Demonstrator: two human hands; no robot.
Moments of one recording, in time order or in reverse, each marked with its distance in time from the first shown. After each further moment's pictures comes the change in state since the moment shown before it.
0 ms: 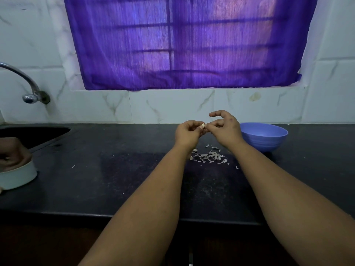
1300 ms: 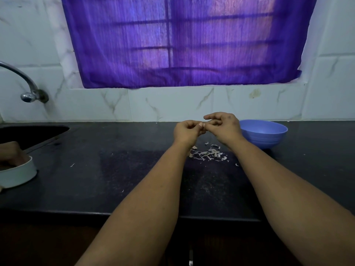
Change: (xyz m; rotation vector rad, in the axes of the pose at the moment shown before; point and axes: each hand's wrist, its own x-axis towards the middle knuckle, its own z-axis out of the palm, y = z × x) left_hand -0.003 0.004 0.000 -0.015 0.003 -0.037; right_hand 0.000 -0.001 -0.001 -0.080 -0.025 -0.008
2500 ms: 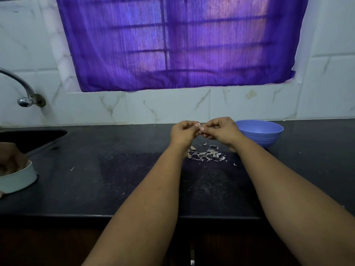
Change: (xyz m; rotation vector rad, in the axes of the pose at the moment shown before) left_hand -0.008 0.008 -0.005 -0.097 -0.010 -0.030; right_hand -0.005 -0.005 -0.010 0.203 -0.226 0.153
